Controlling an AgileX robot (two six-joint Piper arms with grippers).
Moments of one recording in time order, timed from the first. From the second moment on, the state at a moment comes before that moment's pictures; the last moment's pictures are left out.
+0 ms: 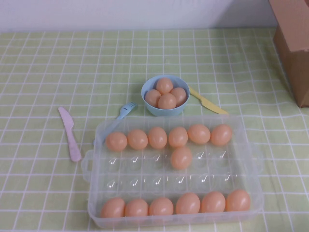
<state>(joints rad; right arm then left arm) -0.04 -0.01 0.03 0.04 0.37 0.00 -0.01 -0.01 0.03 0.02 0.37 0.04</state>
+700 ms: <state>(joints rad) -0.04 -0.01 0.03 0.04 0.37 0.00 -0.01 -0.01 0.03 -0.16 0.31 0.04</state>
